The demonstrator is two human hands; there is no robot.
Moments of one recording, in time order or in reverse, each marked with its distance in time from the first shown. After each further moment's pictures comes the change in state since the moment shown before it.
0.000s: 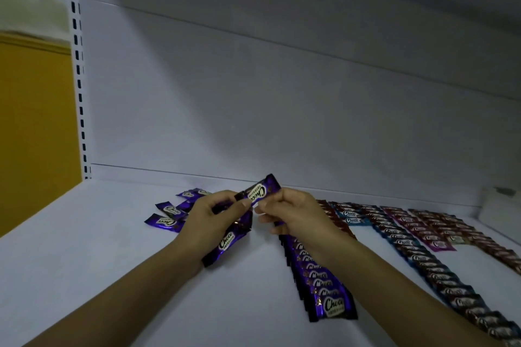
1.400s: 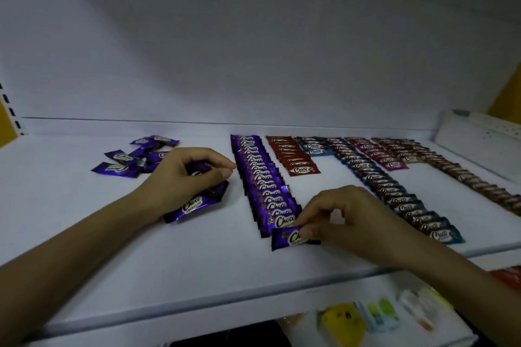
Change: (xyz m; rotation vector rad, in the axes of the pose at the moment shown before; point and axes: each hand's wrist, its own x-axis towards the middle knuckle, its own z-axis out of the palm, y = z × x) left_hand -0.022 0.008 0.017 0.294 -0.327 0.149; right_hand -0.122 0.038 -0.092 -0.635 -0.100 -0.163
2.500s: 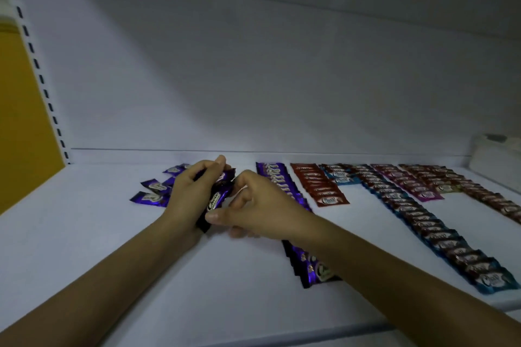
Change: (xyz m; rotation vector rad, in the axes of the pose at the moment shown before) left_hand 0.013 -0.003 -0.009 -0.459 0.467 -0.333; right_hand 0.113 -0.073 0.066 0.330 -0.124 0.036
